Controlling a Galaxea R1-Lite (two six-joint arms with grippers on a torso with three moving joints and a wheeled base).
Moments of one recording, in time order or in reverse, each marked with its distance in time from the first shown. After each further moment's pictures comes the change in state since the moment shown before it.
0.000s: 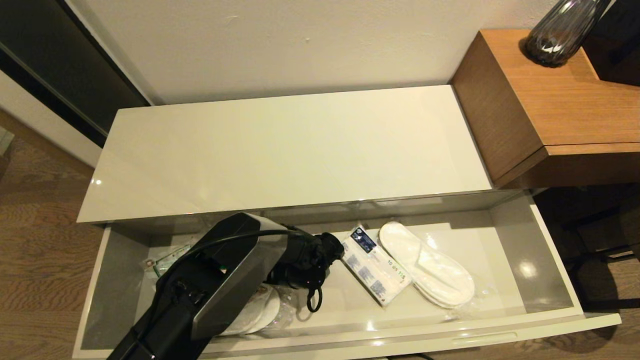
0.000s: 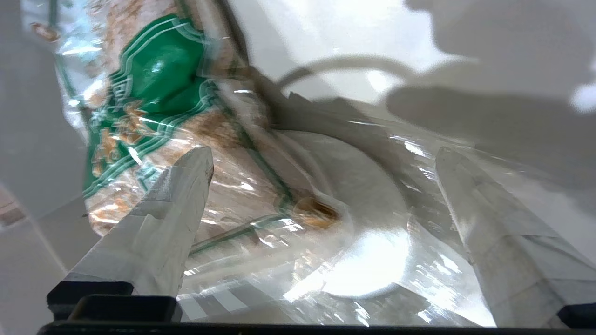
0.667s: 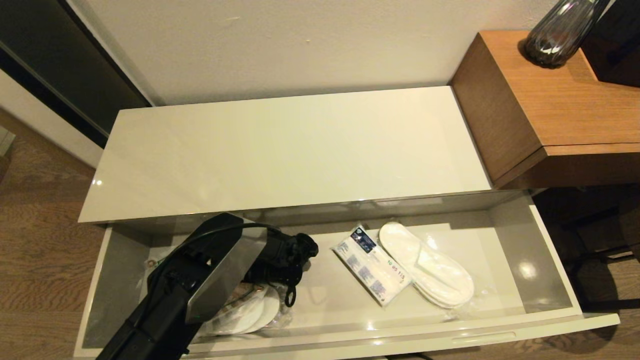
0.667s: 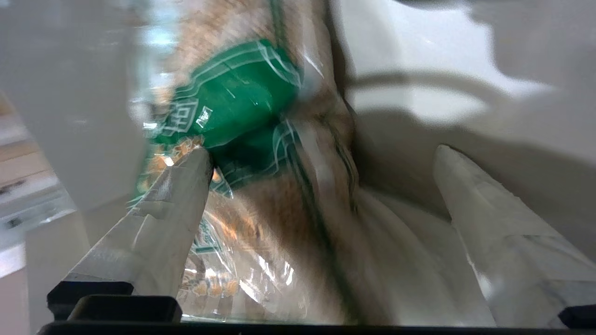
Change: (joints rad) left arm 0.153 0.076 0.008 -0.046 0.130 0.011; right arm 0.000 0.000 0.000 -0.001 0.000 0.000
